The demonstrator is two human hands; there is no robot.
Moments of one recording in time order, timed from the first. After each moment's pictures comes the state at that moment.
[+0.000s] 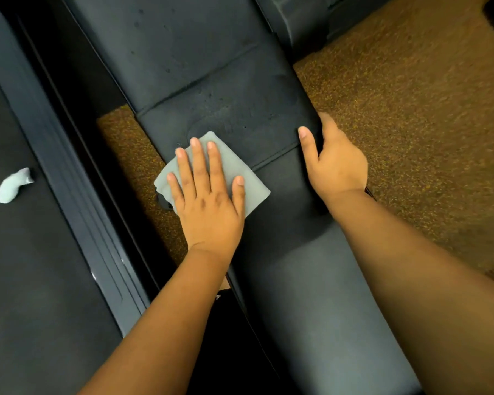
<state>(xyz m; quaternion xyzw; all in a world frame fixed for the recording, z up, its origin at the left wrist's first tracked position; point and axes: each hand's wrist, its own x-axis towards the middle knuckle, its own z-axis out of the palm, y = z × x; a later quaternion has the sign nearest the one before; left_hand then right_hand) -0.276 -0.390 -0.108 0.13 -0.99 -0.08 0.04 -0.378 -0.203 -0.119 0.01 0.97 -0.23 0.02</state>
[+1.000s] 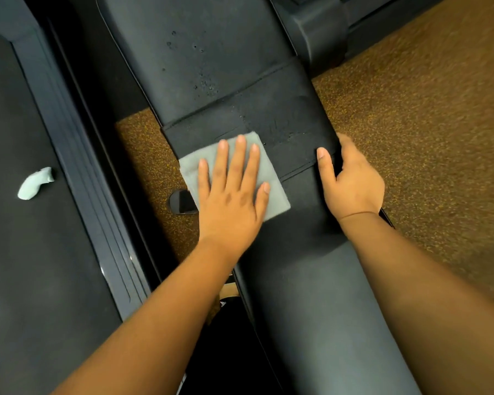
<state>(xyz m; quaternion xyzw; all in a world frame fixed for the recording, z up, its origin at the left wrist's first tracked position) -0.299 -0.402 -0.099 0.01 -1.00 -0.03 0.02 -0.375 -0.204 -0.124 0.02 0.97 -0.24 0.00</state>
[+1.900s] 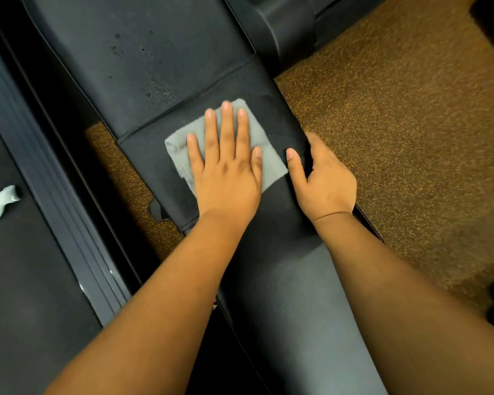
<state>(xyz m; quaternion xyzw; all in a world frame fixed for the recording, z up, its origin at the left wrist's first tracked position) -0.360 -0.359 -0.094 0.06 -1.00 -0.06 0.01 -0.377 -0.204 -0.118 0.03 0.97 -0.24 0.02</state>
